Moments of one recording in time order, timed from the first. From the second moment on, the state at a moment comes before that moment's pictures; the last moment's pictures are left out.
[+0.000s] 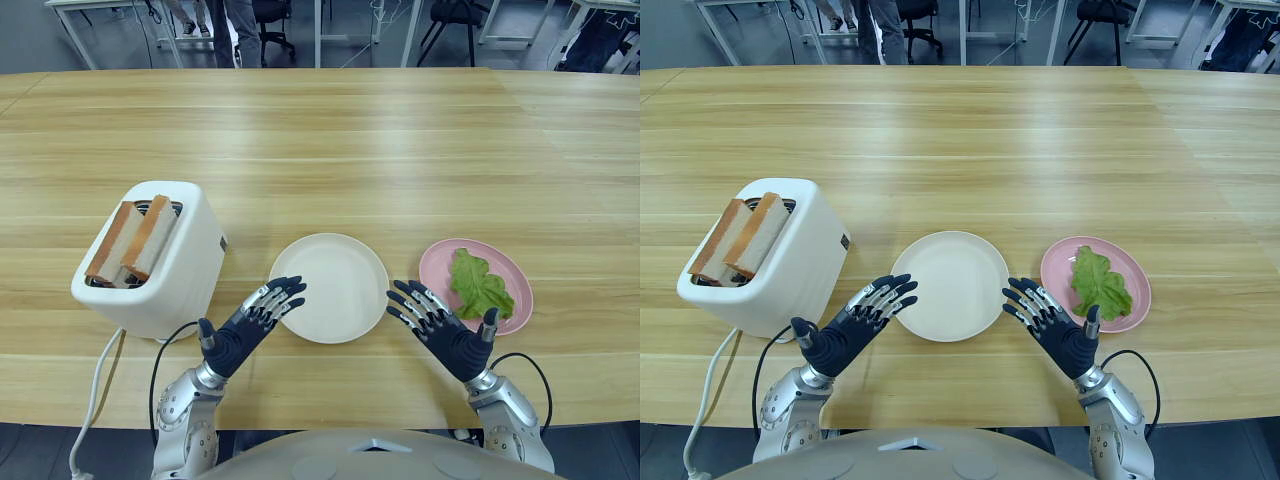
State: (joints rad) left arm 0.38 0.12 -0.02 0.03 -0.61 -0.42 -1.04; right arm 0.38 -0.15 -0.08 0.06 0.63 -0.16 0.97
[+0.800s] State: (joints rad) left arm 0.19 0.25 0.35 -0.84 -0.14 -0.14 -0.33; right arm 0.26 -0.12 -0.10 0.01 0.51 -0.22 0.76
